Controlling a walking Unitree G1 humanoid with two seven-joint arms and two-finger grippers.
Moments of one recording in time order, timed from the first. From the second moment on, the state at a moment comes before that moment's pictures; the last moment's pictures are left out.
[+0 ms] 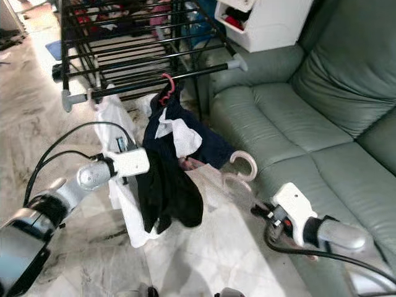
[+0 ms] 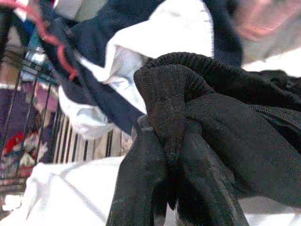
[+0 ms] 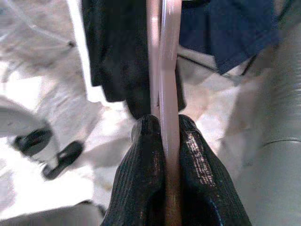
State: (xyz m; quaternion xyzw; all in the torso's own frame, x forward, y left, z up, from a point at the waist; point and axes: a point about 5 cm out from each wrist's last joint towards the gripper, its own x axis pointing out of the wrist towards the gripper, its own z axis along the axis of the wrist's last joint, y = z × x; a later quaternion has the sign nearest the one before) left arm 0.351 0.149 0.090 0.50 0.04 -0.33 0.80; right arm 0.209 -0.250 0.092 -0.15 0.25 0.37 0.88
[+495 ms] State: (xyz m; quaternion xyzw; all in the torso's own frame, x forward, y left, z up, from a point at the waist) left arm 0.346 0.145 0.077 0.45 0.11 -0.38 0.80; right arm 0.197 -0.255 0.096 -0.14 0.30 0.44 0.84
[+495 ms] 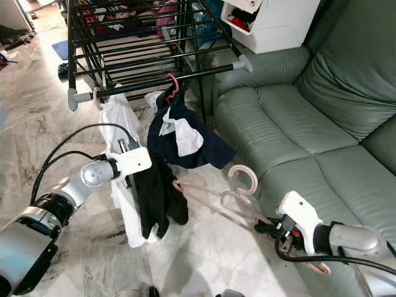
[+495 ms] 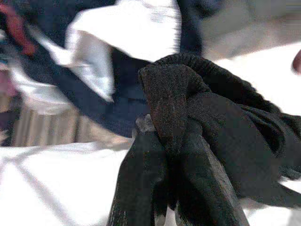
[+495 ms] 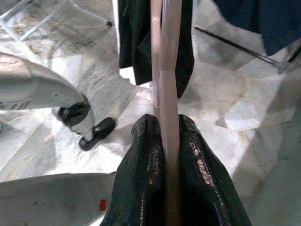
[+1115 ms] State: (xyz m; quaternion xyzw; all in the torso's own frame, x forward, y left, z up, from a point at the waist) left arm 0.331 0.133 0.066 0.39 0.16 -0.46 0.78; right arm 0.204 -0.247 0.081 -0.18 0.35 0.48 0.78
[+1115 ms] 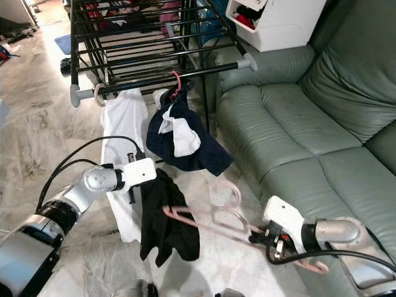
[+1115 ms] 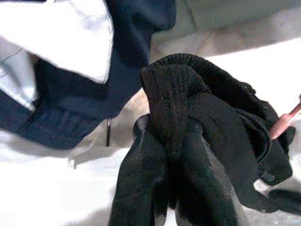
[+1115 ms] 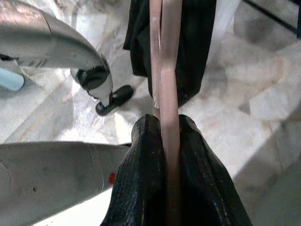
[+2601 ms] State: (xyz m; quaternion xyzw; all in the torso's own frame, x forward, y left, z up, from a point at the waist) left arm 0.297 0.071 0.120 0.30 0.05 -0.53 0.79; right arm 0.303 -0.248 0.085 -0.07 0.18 0.12 0.97
